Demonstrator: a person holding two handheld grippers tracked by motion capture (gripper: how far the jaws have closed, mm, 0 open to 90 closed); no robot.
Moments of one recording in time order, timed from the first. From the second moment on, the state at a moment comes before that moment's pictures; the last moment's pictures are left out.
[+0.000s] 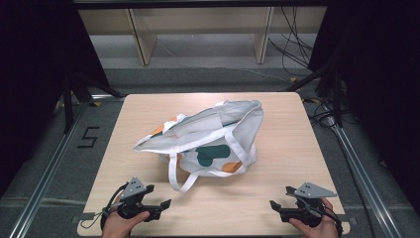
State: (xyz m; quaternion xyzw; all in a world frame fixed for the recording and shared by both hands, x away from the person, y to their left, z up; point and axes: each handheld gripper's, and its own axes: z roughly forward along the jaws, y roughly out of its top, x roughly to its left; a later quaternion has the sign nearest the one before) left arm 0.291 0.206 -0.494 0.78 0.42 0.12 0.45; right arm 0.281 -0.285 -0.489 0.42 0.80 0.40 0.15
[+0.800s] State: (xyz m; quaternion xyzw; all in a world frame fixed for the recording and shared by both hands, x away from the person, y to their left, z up) left arm 0.293 0.207 -0.486 0.79 0.41 0.14 0.44; right arm 0.290 -0.278 -0.467 0.40 0.80 0.43 0.15
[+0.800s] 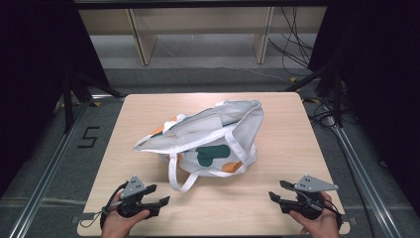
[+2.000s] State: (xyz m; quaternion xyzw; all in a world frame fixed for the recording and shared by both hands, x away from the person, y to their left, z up) left arm 0.407 0.194 -0.374 0.77 0.36 0.19 0.49; right arm 0.420 -0.176 -0.295 0.23 0.82 0.46 0.25
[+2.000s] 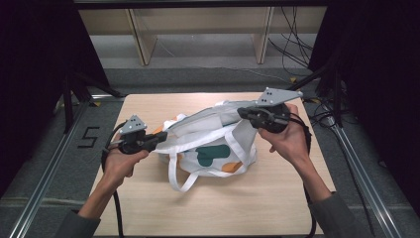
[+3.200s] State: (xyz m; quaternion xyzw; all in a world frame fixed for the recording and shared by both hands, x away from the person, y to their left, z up) left arm 0.483 0.167 -0.427 0.80 0.40 0.14 0.42; right arm 0.497 -0.132 -0.399 0.31 0.88 0.33 0.15
